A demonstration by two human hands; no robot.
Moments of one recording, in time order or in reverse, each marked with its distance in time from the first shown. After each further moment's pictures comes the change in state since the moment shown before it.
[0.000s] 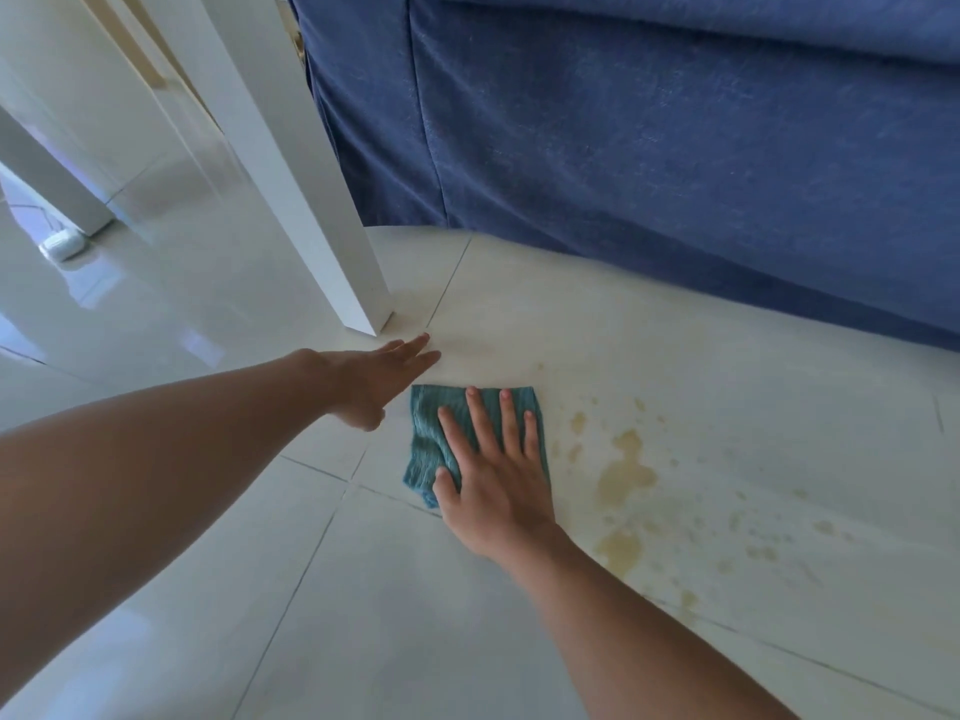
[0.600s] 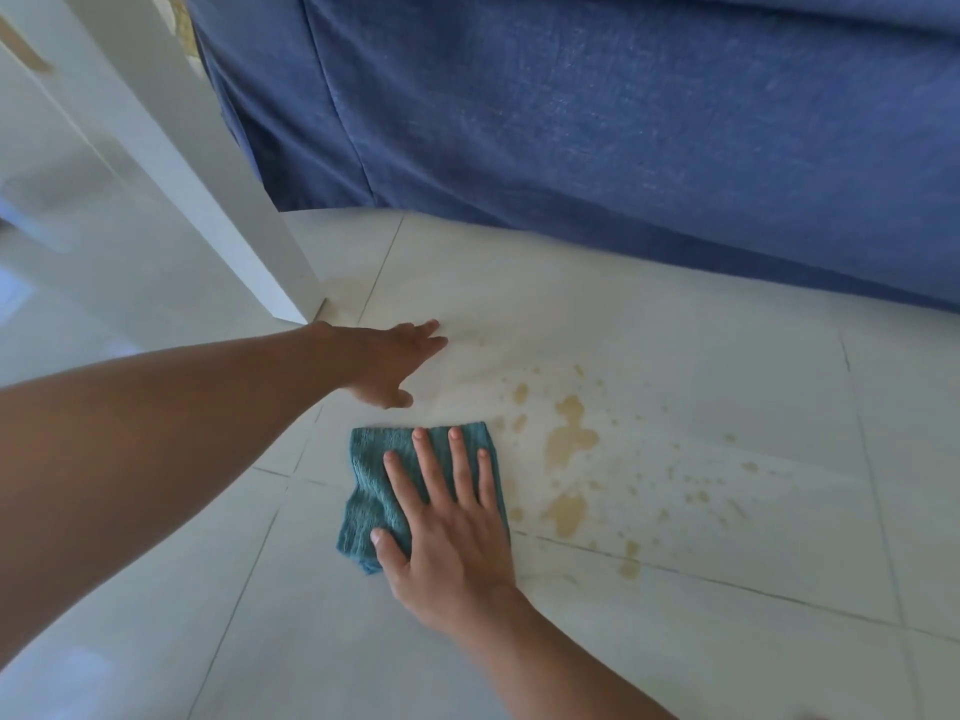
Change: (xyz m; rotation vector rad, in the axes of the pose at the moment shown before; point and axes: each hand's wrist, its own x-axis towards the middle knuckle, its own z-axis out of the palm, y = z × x) left_hand 0.038 0.064 -0.034 0.097 -0.043 0.110; right_hand -0.071 -0.012 0.018 0.059 0.059 0.012
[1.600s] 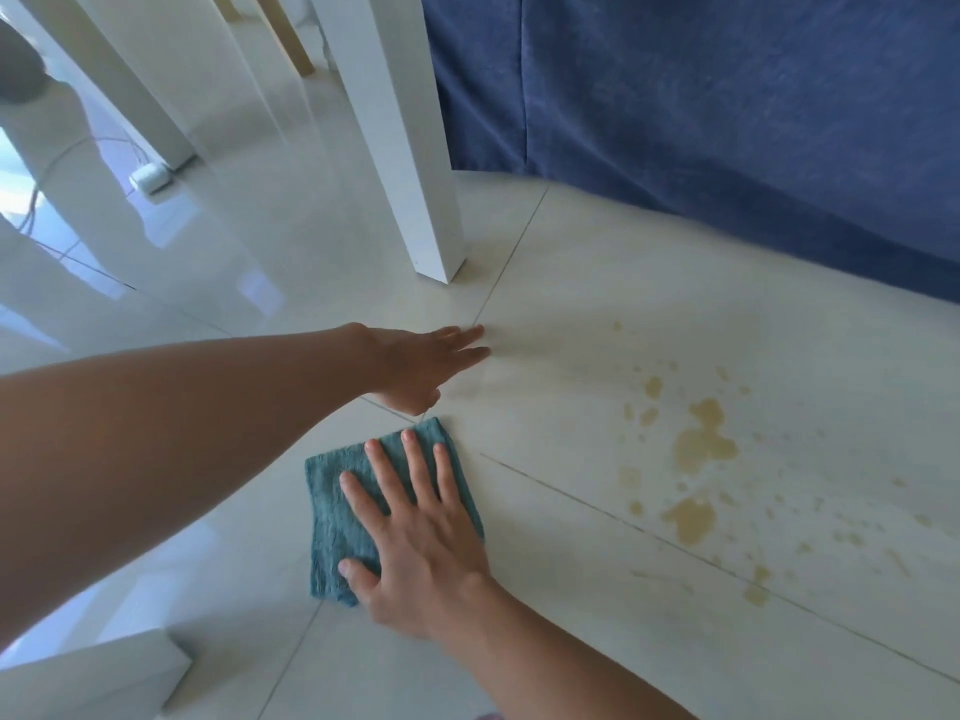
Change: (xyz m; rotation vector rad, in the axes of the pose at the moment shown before) left_hand -0.071 -0.051 0.080 -0.048 -0.020 -0.050; right_hand 0.007 -0.106 0.040 -0.052 -0.234 -0.424
